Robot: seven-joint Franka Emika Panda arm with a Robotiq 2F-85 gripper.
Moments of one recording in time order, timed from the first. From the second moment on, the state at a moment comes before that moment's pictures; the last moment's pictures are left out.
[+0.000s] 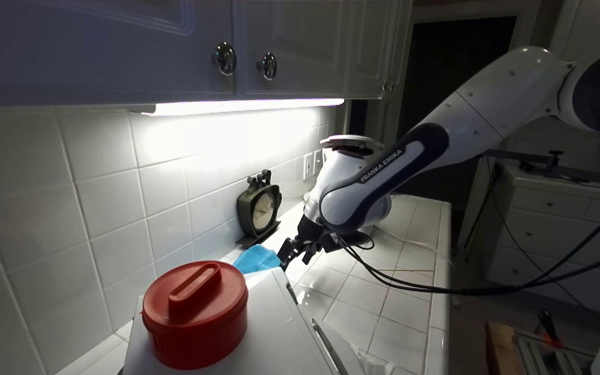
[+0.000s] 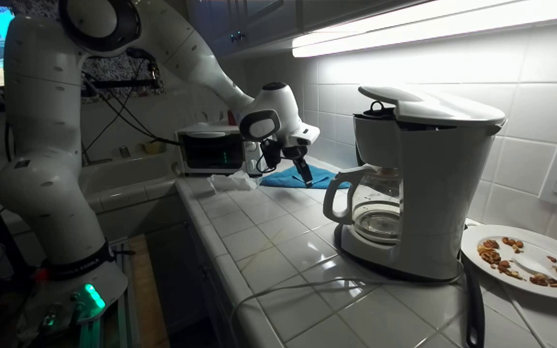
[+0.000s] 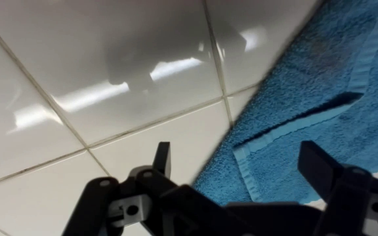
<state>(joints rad) -0.02 0.30 -0.04 -2.12 0.29 2.77 0.05</state>
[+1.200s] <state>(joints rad) -0.08 0.47 0.06 -1.93 0.30 2.81 0.05</state>
